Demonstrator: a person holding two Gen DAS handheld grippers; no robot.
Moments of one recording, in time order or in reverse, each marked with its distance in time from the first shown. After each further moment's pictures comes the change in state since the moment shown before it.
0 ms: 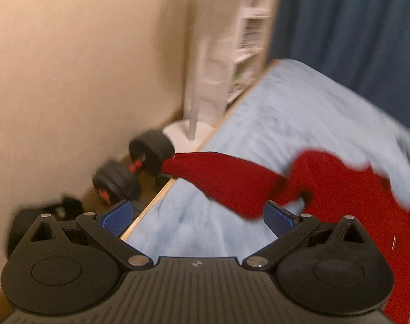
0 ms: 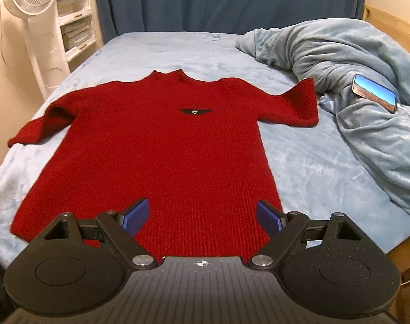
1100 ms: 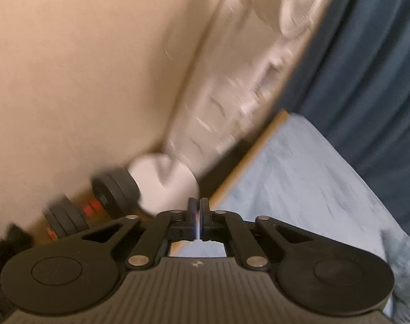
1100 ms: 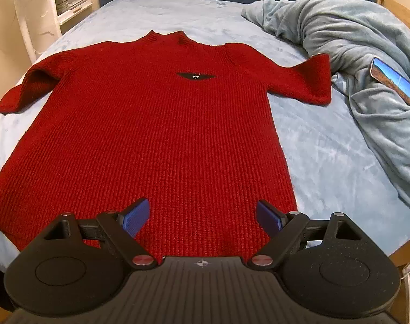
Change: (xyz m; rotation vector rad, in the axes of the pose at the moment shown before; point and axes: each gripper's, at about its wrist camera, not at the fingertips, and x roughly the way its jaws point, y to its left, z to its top) left arm 0.120 -0.012 0.175 -0.172 -0.038 -0.138; right arm 0.060 0.006 -0.001 -0.036 0.138 -0.014
